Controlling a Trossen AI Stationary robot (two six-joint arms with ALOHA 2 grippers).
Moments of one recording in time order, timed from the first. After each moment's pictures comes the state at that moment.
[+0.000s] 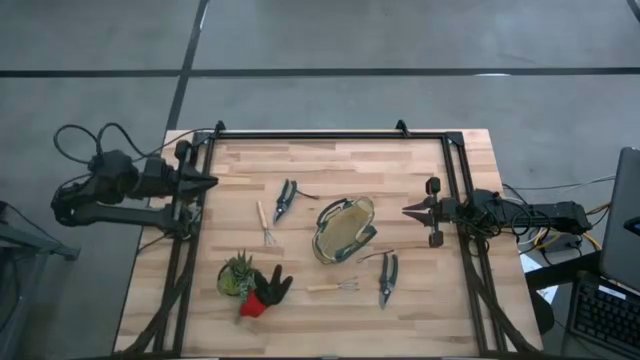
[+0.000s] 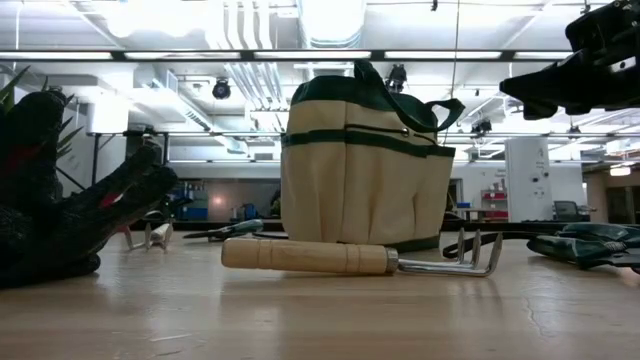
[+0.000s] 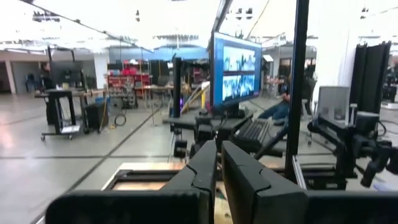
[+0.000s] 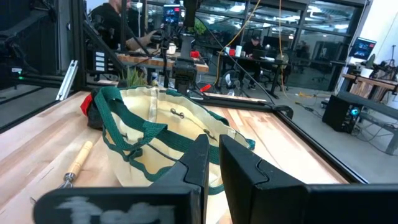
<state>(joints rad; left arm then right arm) 0.00 0.40 0.78 -0.25 0.00 0.02 0.00 0.09 0.01 0.10 0.03 -0.11</state>
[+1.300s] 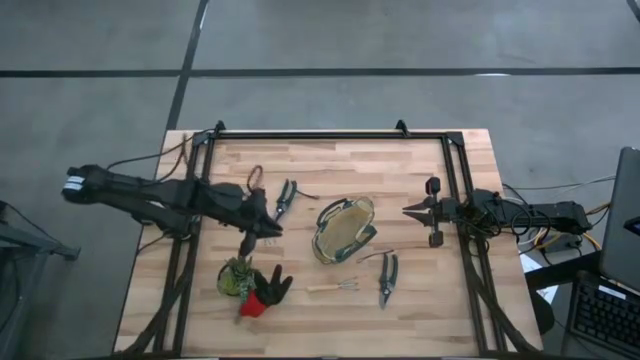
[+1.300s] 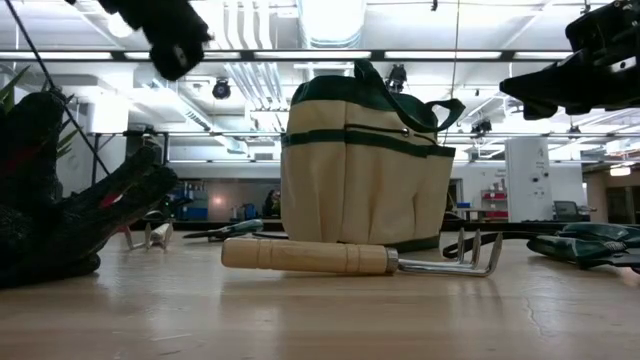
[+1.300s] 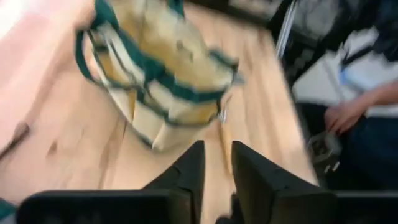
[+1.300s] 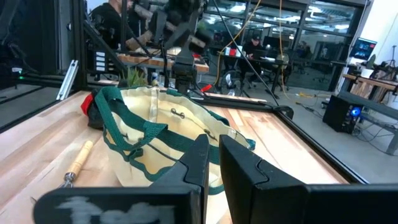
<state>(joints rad) -0.13 0.97 0.77 -0.32 0.09 -0.34 0.00 0.09 0.01 0.10 0.03 -0.11</state>
